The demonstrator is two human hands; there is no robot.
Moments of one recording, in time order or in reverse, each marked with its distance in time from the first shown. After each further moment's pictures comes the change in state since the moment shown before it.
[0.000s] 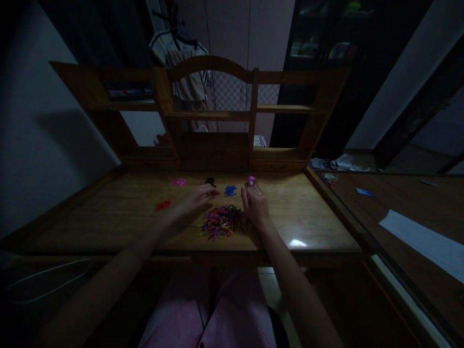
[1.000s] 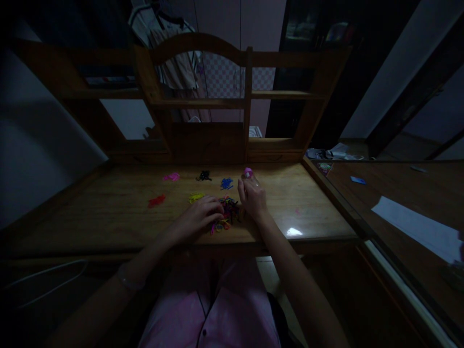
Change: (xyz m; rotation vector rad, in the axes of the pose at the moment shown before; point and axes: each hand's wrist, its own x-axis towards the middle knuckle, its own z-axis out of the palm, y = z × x) left_hand -0.034 0.059 0.021 -0.011 -0.144 0.090; right_hand -0.001 -0.002 -0.001 0.001 -0.004 0.021
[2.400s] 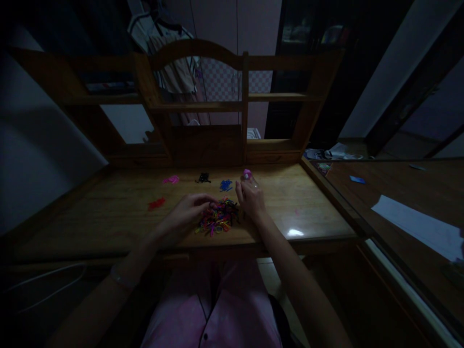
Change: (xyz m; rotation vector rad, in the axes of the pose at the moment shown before) left_hand 0.002 -0.021 -0.002 -0.572 0.156 -0.286; right_hand 0.001 0.000 0.001 -0.019 -0.009 -0.009
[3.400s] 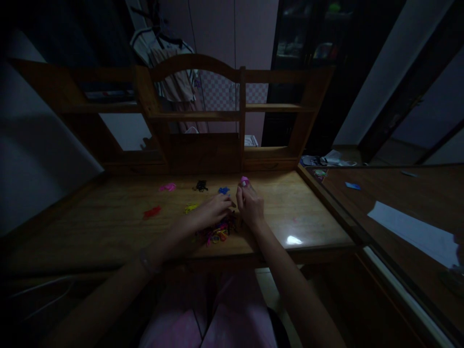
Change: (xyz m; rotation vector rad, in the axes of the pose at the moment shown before) left_hand 0.050 0.014 0.033 0.779 -0.202 0.463; right_hand -0.002 0.003 0.002 -0.081 0.087 0.047
